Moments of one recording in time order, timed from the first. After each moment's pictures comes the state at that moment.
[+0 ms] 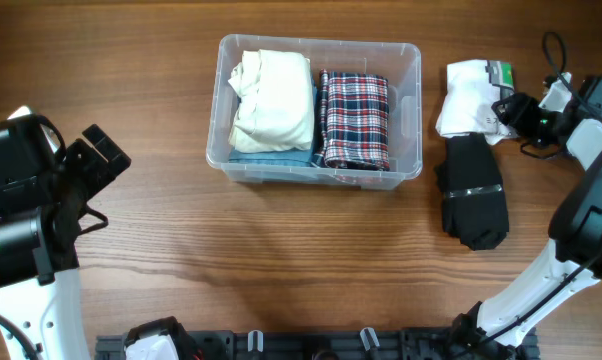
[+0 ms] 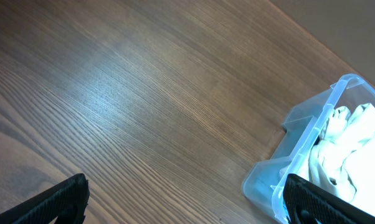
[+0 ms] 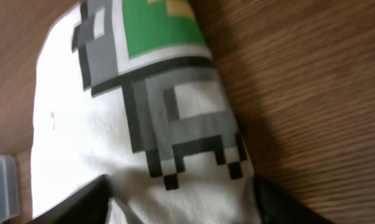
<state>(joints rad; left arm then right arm) 0.27 1.06 1.28 -1.08 -0.06 -0.41 -0.50 2.10 1.32 -0.29 -0.52 0.09</state>
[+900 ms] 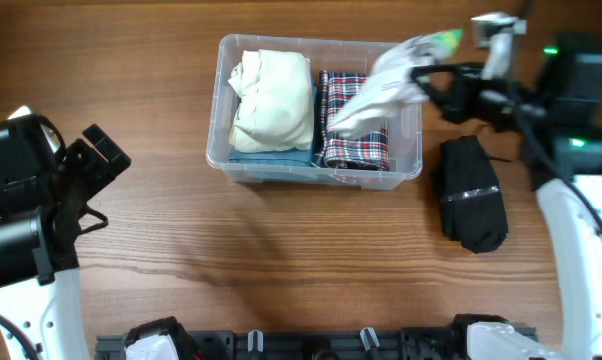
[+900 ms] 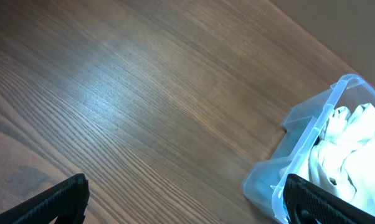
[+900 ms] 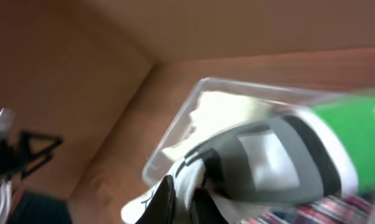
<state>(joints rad) 0.27 1.06 1.28 -1.08 -0.06 -0.41 0.00 1.34 1.30 -0.48 -0.90 0.24</state>
